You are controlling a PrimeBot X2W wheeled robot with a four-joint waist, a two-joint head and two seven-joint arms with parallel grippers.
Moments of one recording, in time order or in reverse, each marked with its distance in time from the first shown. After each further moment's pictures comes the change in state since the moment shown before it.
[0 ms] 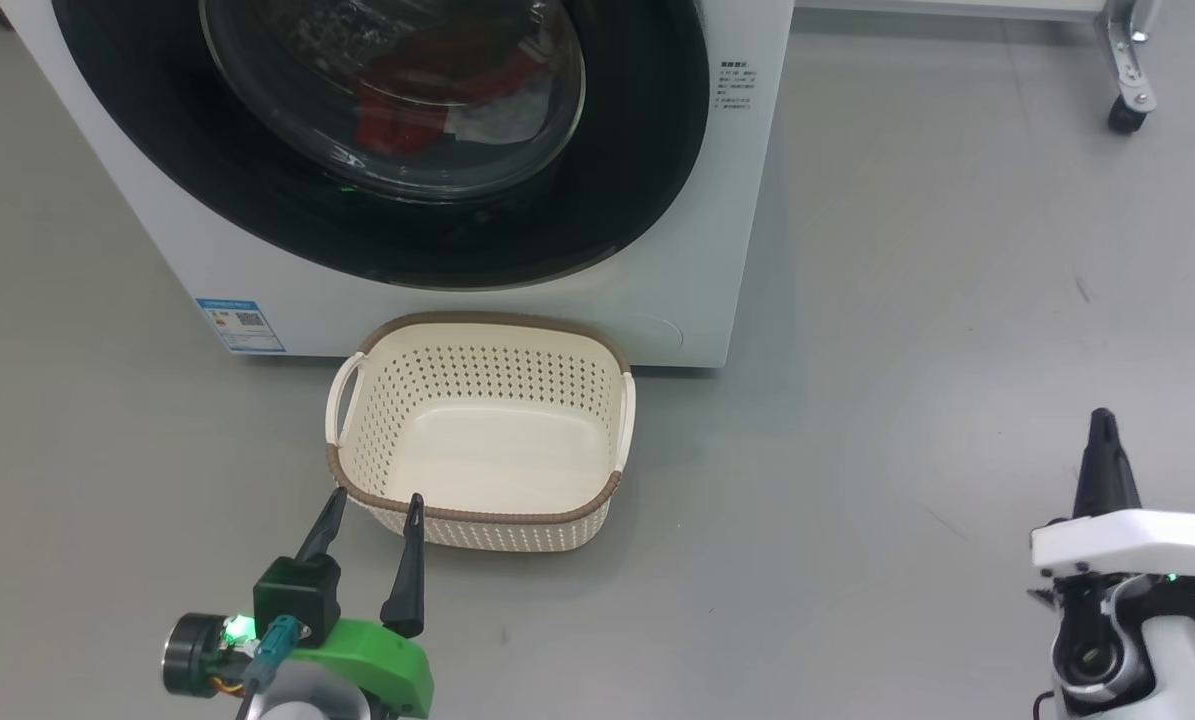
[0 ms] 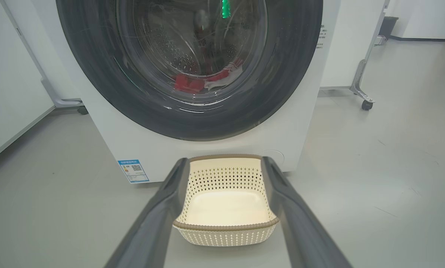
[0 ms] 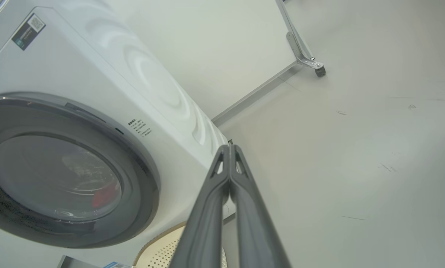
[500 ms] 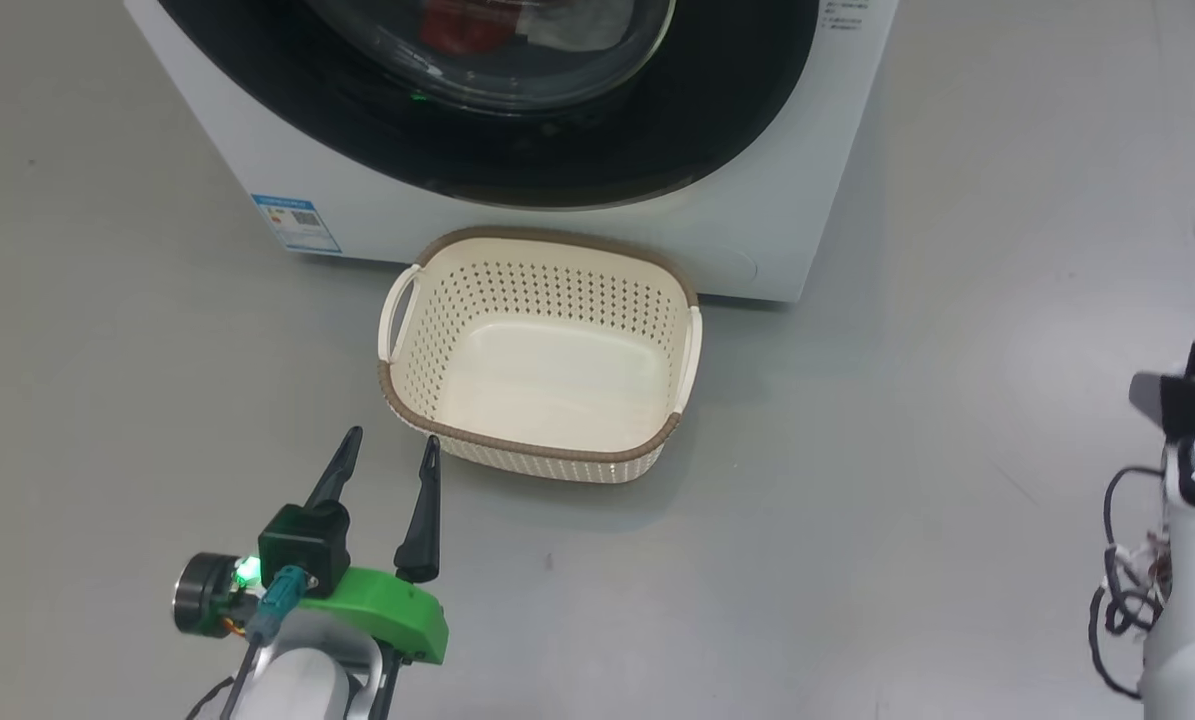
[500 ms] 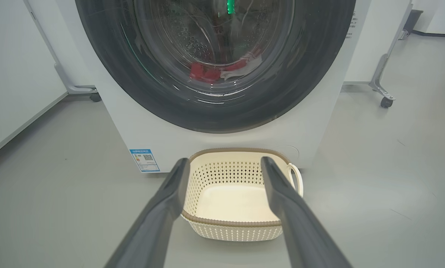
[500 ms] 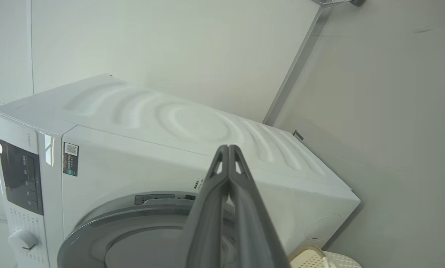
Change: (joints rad) left arm -0.077 0.000 -0.035 -0.019 -0.026 0.000 0.000; right arm -0.311 -0.002 -0.230 -0.008 0.458 -0.040 0.191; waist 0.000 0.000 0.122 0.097
